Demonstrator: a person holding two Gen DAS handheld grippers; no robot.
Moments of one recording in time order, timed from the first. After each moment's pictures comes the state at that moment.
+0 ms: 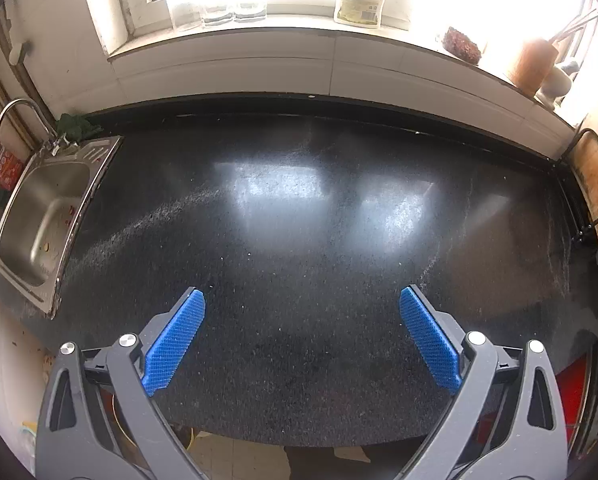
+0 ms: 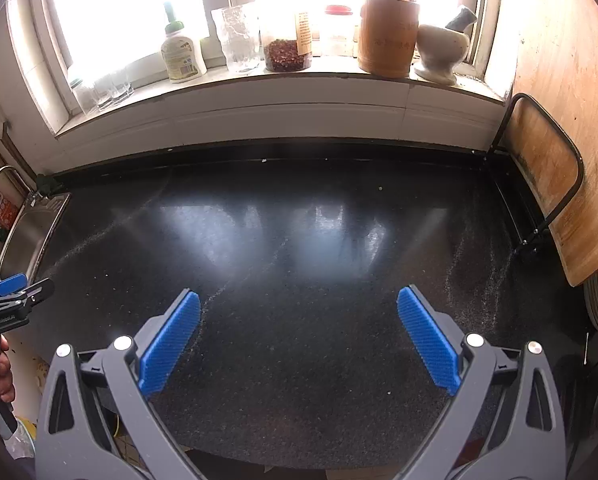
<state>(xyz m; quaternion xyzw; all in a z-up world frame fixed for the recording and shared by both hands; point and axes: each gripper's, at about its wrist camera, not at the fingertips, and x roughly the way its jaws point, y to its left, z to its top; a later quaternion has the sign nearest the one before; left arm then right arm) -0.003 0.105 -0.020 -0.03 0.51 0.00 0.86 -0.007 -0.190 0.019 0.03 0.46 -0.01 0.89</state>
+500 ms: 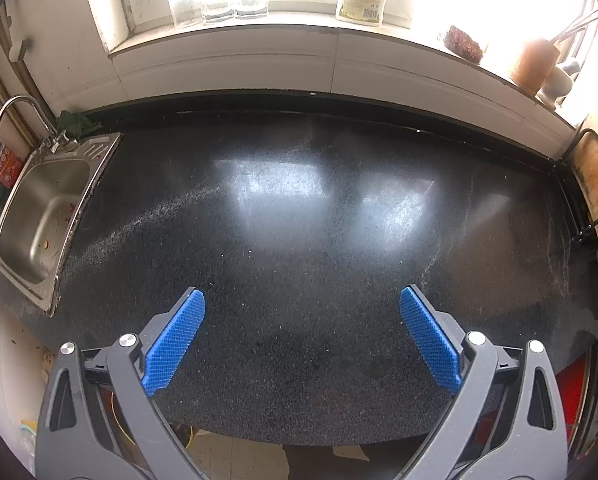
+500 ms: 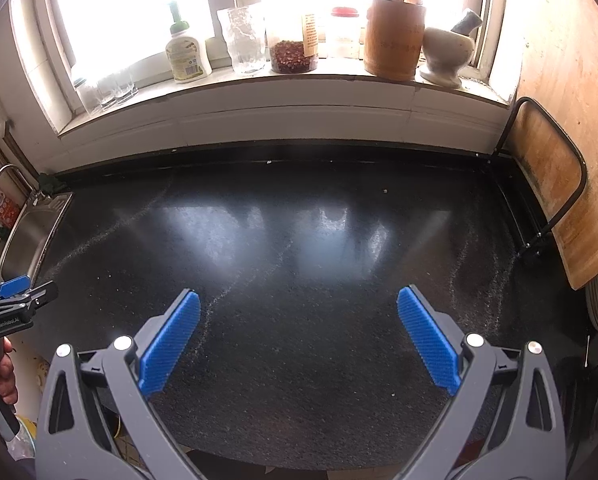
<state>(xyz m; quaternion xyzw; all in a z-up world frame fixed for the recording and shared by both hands) -0.004 0.108 -0.022 -0.03 0.51 0.00 0.86 -0.005 -0.184 0.020 0.02 0.46 -0.01 0.89</state>
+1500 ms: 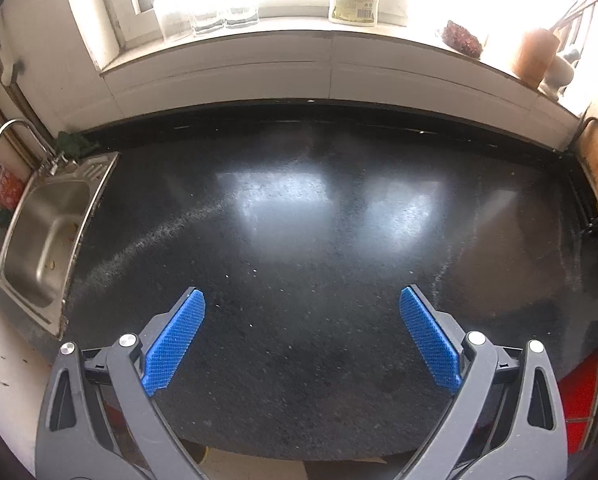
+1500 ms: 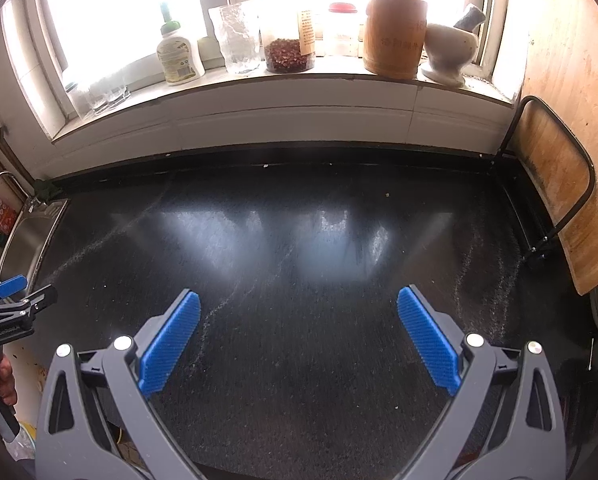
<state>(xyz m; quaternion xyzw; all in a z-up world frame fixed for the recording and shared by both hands) 0.014 0.105 -0.026 0.01 0.50 0.00 0.86 0.023 -0.188 0.012 0.03 0.46 -0.01 0.89</state>
